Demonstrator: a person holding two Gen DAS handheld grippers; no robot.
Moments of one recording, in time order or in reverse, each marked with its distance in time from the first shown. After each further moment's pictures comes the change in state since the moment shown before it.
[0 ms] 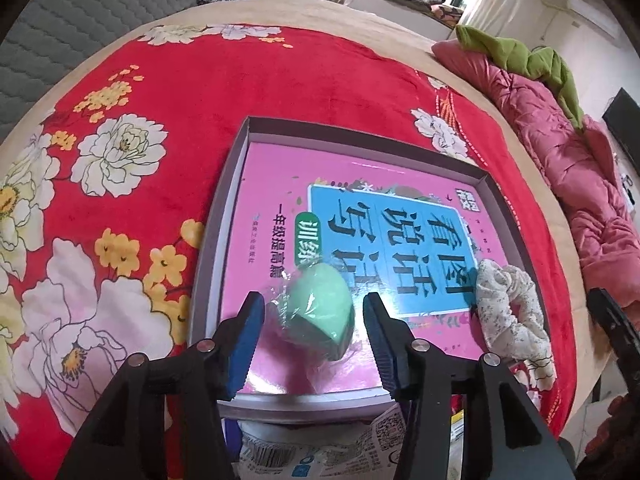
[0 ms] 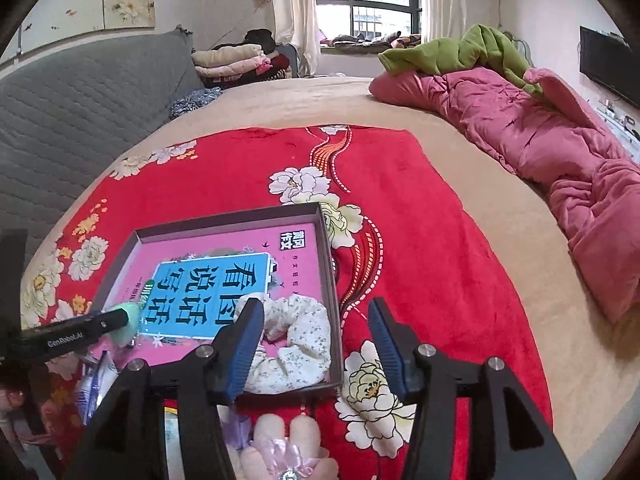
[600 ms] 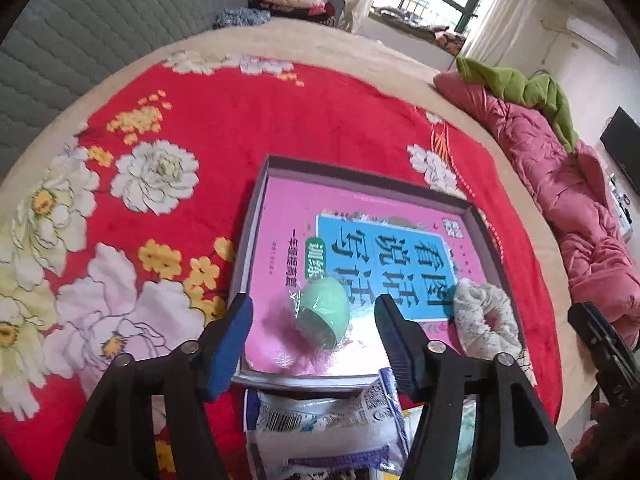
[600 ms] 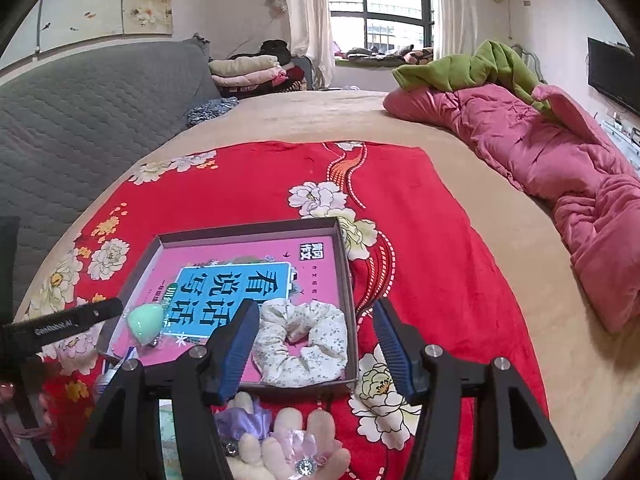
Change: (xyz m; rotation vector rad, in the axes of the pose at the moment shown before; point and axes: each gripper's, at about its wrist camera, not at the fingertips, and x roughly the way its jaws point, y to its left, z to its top) left arm -0.058 0.004 -0.004 -0.039 -0.111 0.002; right arm -0.025 0.013 0.001 -0.040 -0.052 0.039
